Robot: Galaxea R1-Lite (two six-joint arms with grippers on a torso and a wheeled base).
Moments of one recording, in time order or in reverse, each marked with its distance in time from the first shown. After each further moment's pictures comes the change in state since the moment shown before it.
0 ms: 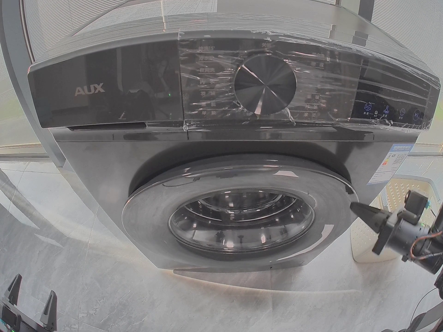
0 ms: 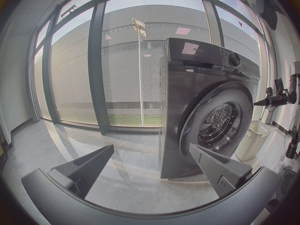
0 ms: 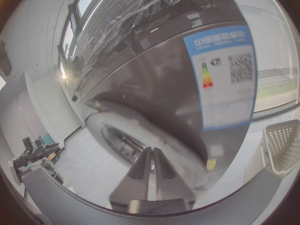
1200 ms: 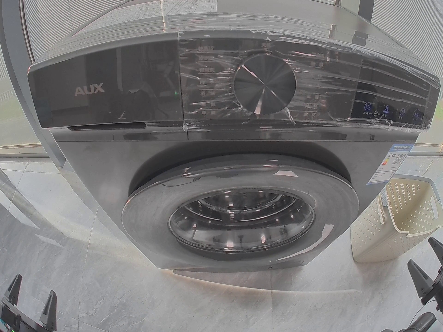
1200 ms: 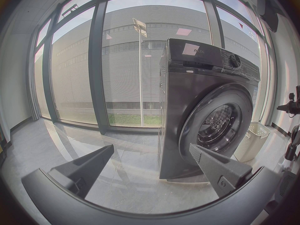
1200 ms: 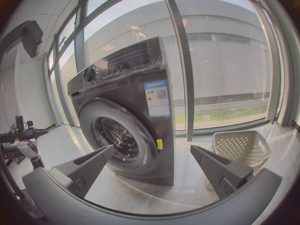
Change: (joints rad) left arm -0.002 0.000 0.000 -0.003 -0.001 -0.013; right arm -0.327 -0.943 0.146 0.712 0.041 -0.145
